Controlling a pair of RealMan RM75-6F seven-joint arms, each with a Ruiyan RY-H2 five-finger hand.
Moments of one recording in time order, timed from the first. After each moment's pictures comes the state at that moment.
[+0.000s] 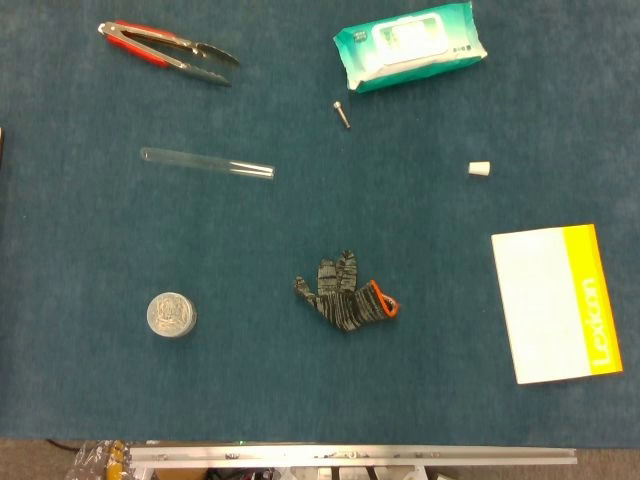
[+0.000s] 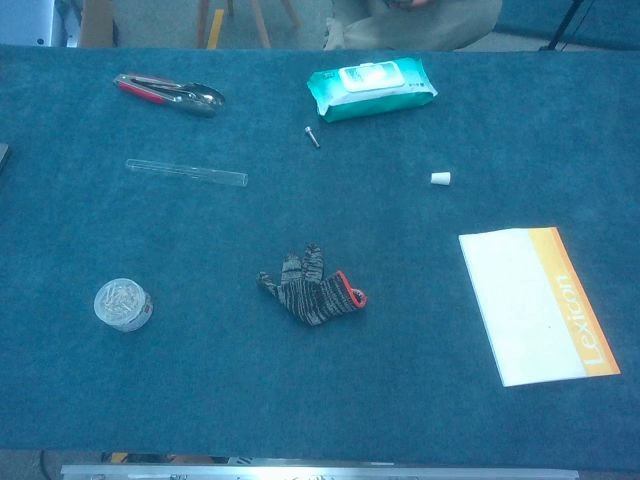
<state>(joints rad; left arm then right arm) 0.05 -0.97 -0.01 -1.70 1.56 1.64 0.11 0.07 -1.06 0.09 -1.85 -1.39 1.52 -0.22</state>
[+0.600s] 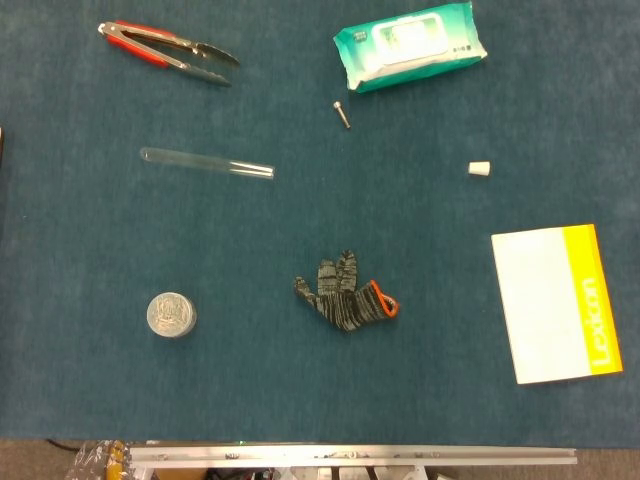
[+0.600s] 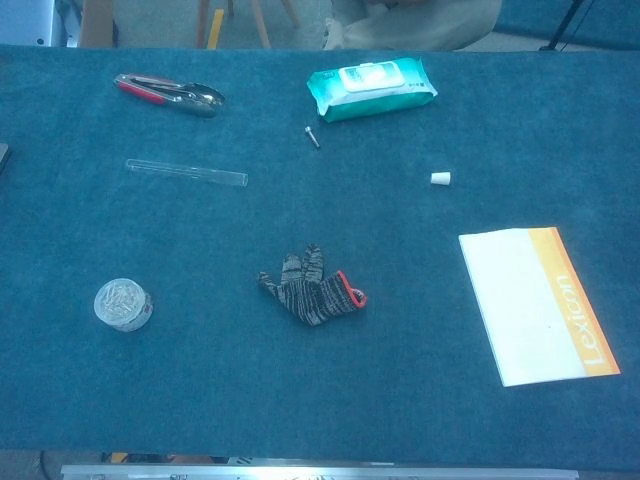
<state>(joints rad) 0.07 -0.96 -0.01 -1.70 1.56 1.66 0.09 0.17 -1.09 0.13 -1.86 -1.39 1.41 -0.30</state>
